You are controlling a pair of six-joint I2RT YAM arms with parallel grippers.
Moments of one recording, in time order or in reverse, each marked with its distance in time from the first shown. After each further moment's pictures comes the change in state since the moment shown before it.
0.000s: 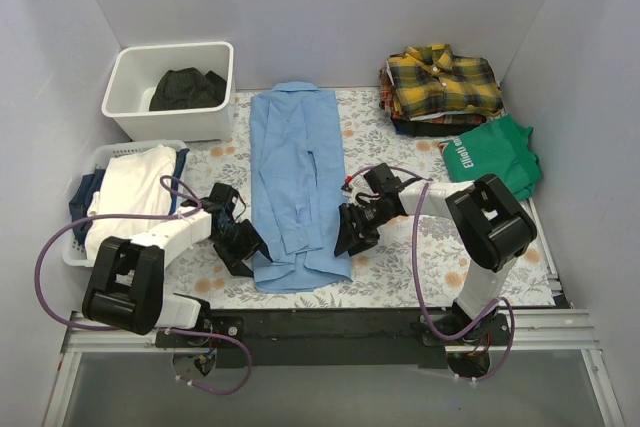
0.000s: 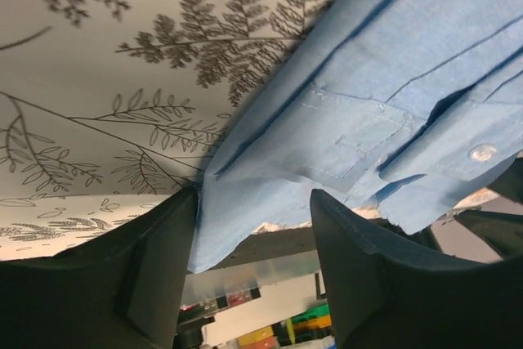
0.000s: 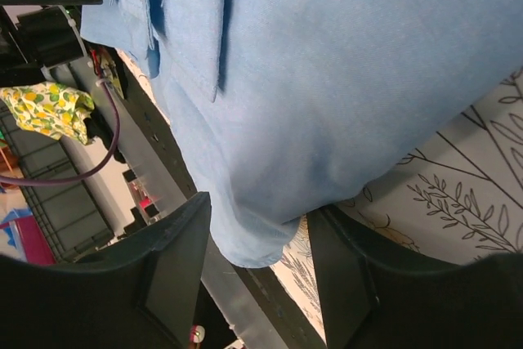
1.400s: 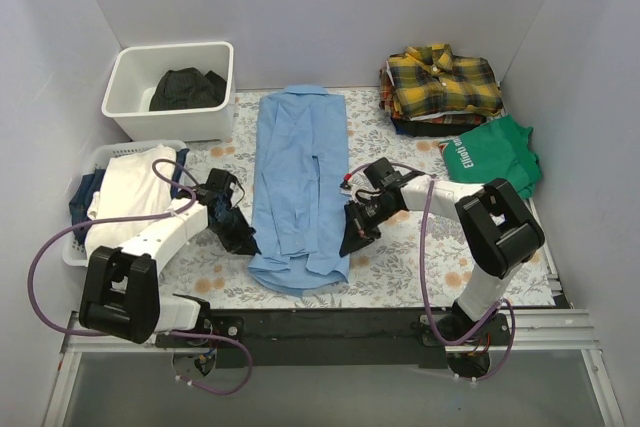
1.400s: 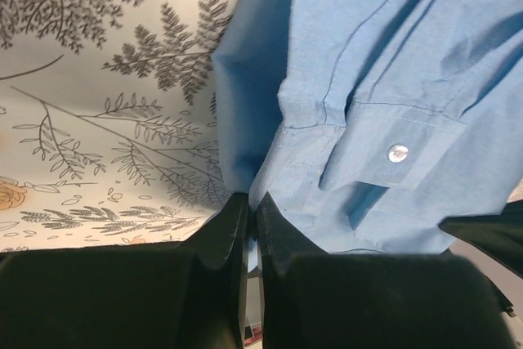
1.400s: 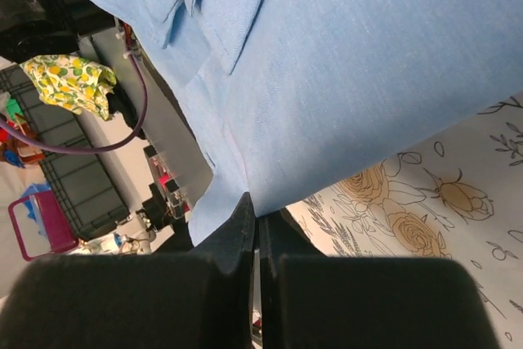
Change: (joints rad) left arm 0.000 -0.056 0.116 -0.090 -0.078 0.071; right arm 0.000 -0.063 0.053 -0.164 -0.059 -0.019
